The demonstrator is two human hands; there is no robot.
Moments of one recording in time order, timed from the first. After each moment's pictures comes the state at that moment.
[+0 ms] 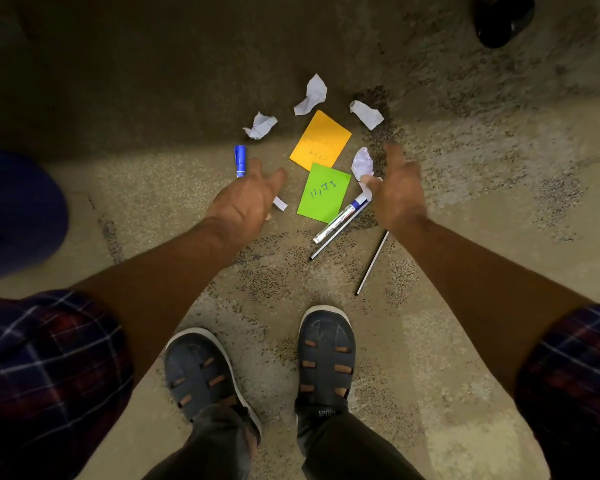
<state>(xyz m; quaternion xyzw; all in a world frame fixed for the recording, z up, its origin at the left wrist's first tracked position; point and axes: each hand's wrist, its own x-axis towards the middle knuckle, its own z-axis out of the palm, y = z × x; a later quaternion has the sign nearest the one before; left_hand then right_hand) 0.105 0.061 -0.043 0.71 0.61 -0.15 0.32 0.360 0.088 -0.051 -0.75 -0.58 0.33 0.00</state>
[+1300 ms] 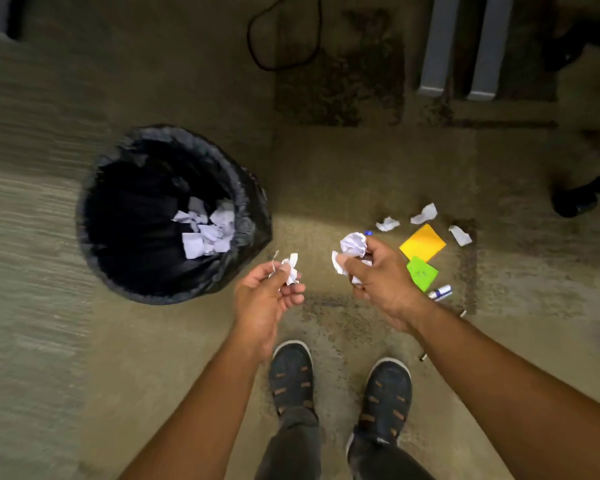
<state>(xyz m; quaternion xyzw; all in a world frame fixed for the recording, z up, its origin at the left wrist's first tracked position) -0.048 -0.066 0.176 -0.08 0.65 0.53 0.54 0.114 0.049 0.176 -0.56 -0.38 0.73 0.12</state>
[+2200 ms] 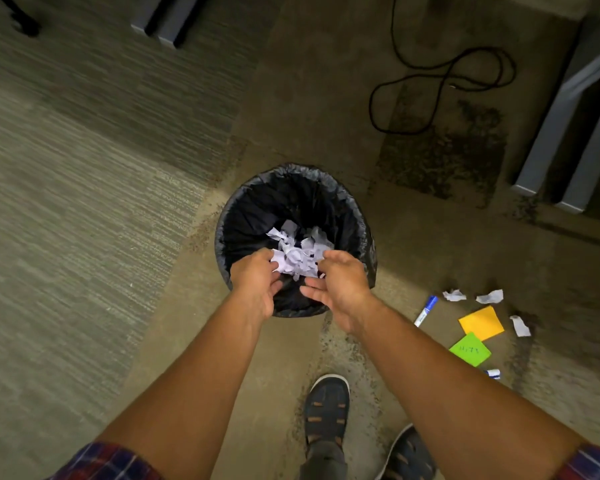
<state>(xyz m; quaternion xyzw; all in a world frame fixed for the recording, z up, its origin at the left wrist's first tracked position) -0.246 -0.078 0.213 -0.28 0.70 0.50 0.42 -0.131 0.003 0.245 -0.59 -0.30 0.75 0.03</state>
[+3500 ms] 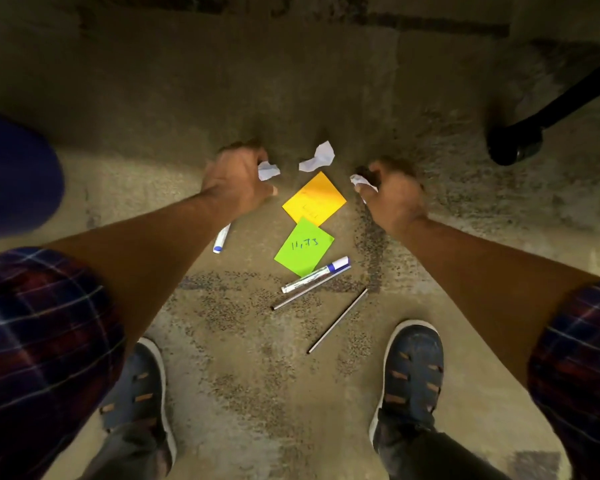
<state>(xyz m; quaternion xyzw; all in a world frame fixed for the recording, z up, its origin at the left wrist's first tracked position) 0.108 0.149 -0.033 0.48 0.80 0.05 0.35 0.355 0.223 -0.030 -0.63 -0.72 0.28 -0.08</state>
